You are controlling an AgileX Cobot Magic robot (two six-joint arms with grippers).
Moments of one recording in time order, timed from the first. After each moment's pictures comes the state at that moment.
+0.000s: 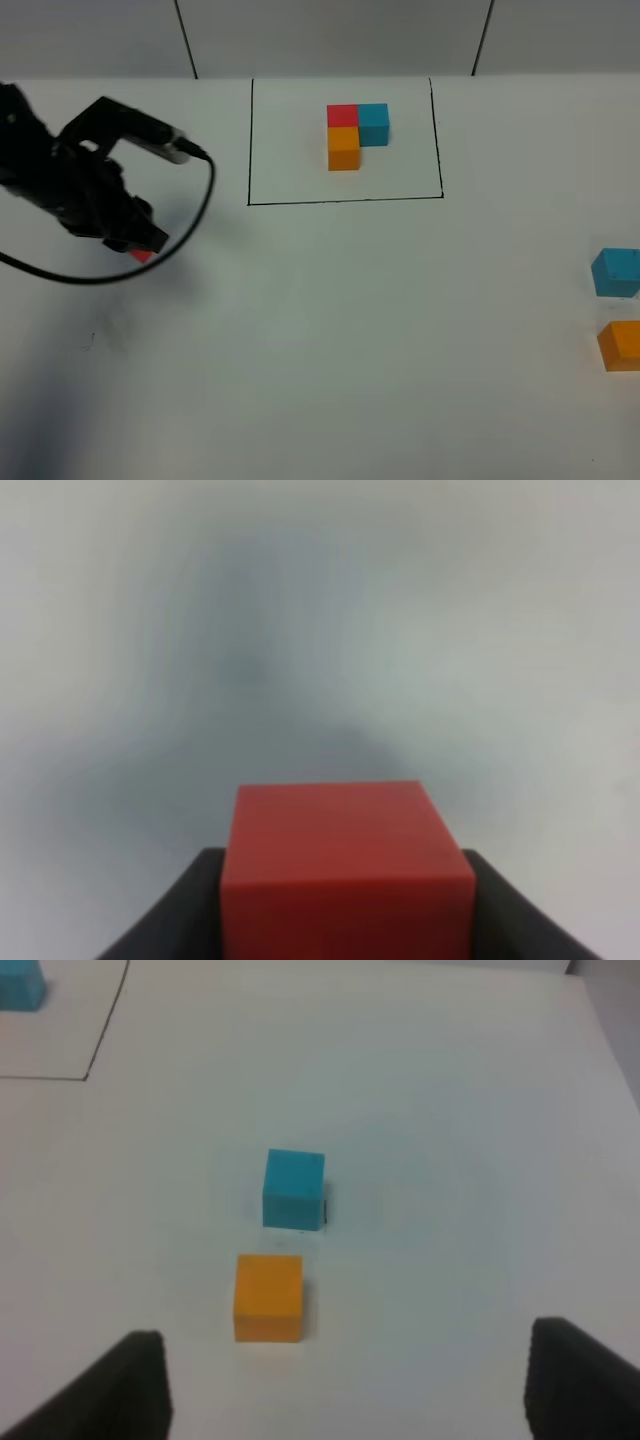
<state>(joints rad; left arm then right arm) -0.23 1.76 -1.11 -0.18 0.61 0.59 0.17 -0.01 -0.50 -0.19 1.07 0.11</state>
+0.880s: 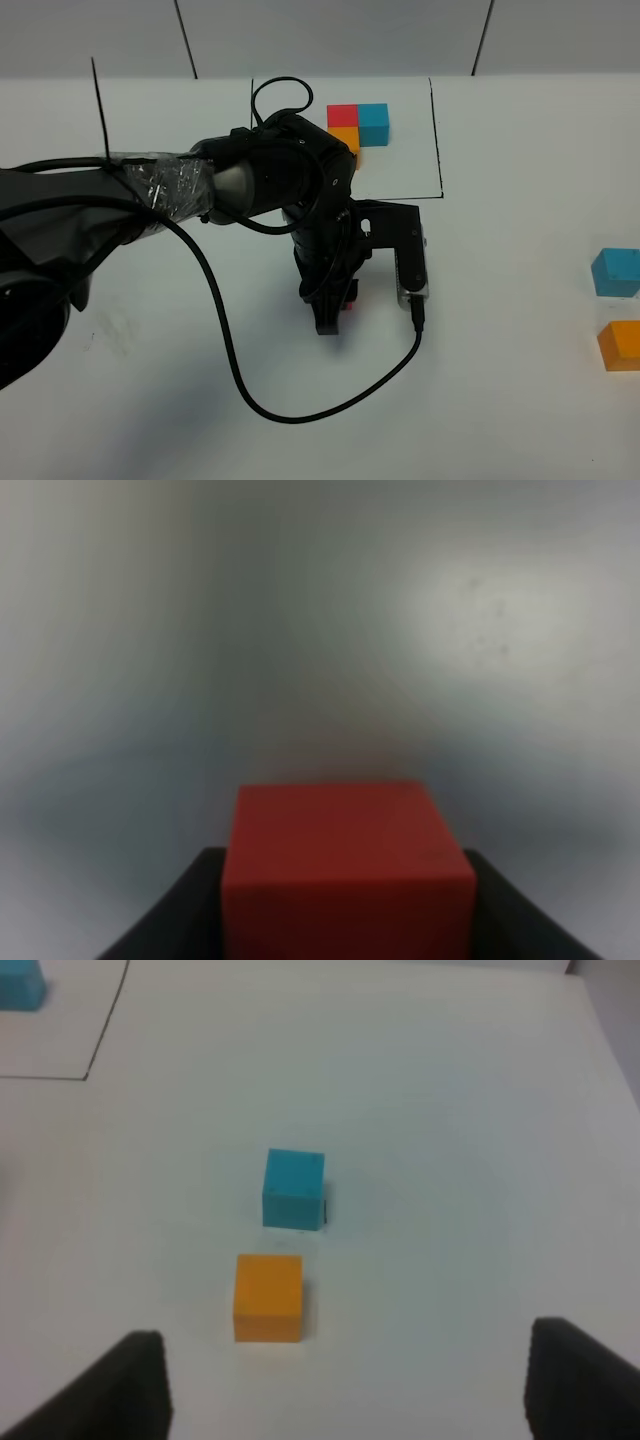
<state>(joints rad) -0.74 2.18 -1.53 0.01 0.78 0.86 0.17 -0.01 -0.50 -0.19 1.07 0.11</state>
